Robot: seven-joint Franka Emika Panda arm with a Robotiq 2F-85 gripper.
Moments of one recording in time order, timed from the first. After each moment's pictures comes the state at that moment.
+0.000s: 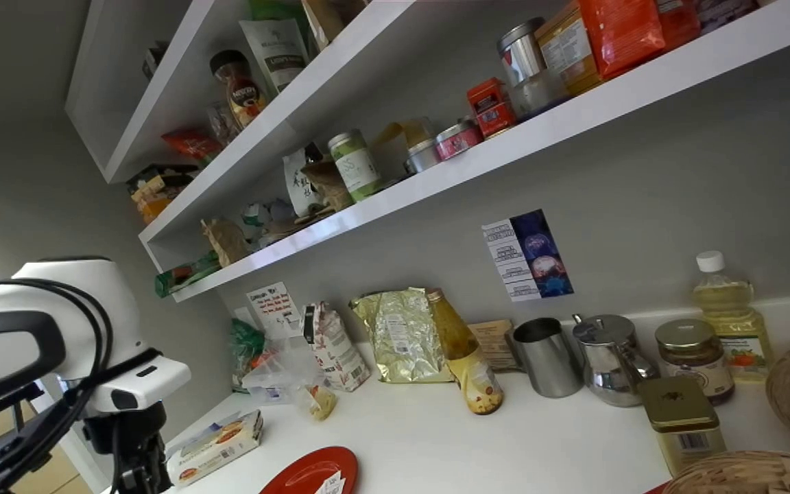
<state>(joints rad) -0.10 -0.41 -0.02 -2.75 0.15 2.17 0.16</state>
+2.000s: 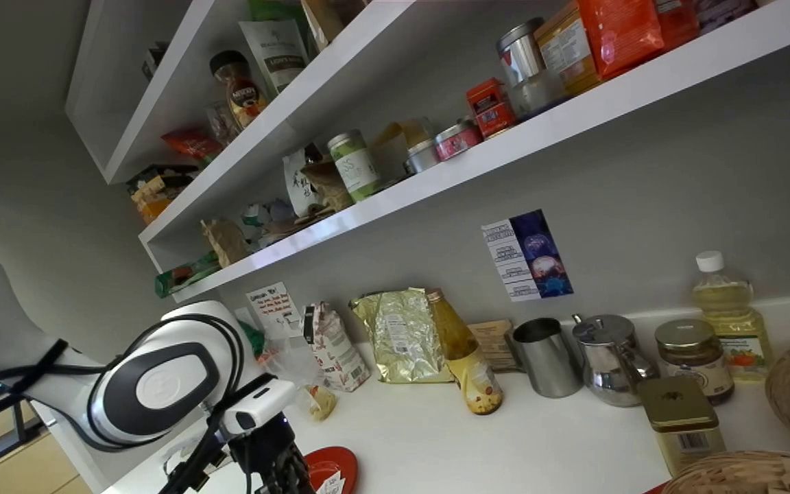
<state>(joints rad) -0.15 0.16 -0.08 -2.51 -0.40 2.62 0.79</state>
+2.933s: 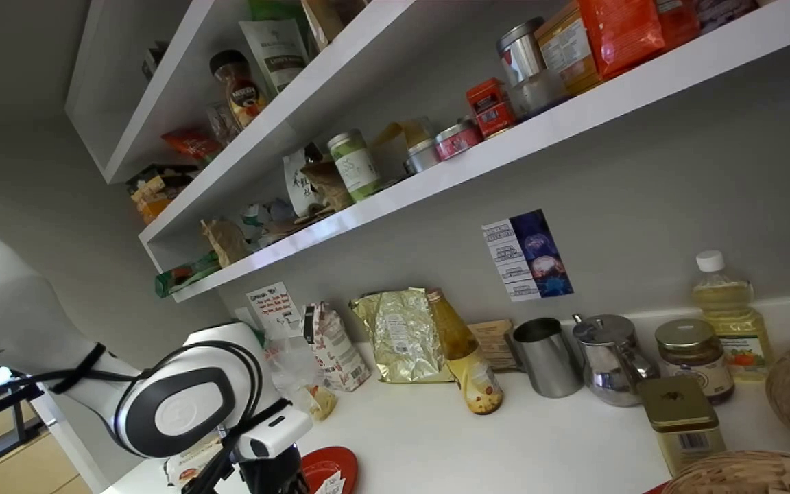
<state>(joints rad) -0.07 0.27 -0.11 -2.49 -0.20 2.62 0.69</state>
